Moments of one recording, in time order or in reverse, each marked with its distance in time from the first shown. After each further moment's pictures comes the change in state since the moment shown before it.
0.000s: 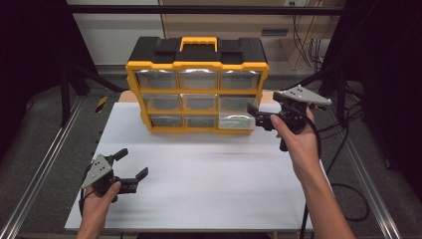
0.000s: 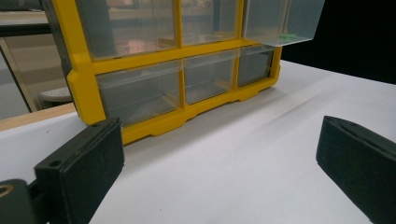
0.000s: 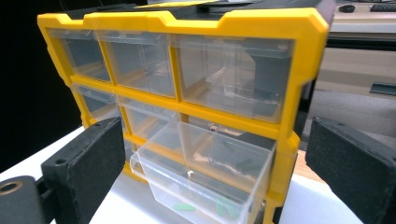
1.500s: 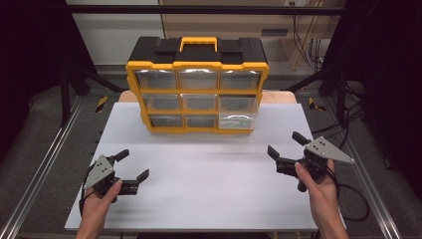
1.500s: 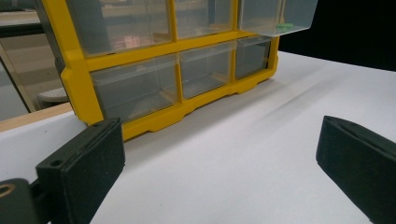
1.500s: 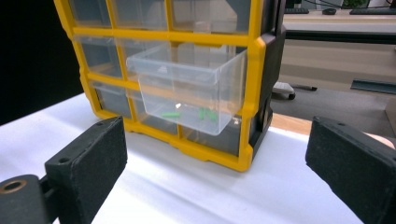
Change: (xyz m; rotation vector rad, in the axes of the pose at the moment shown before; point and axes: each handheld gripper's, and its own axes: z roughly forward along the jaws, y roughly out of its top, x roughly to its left) left arm -0.002 -0.002 0.001 0.023 -0.014 0.037; right arm -0.011 -0.100 -0.069 -0.040 -0.023 -0.036
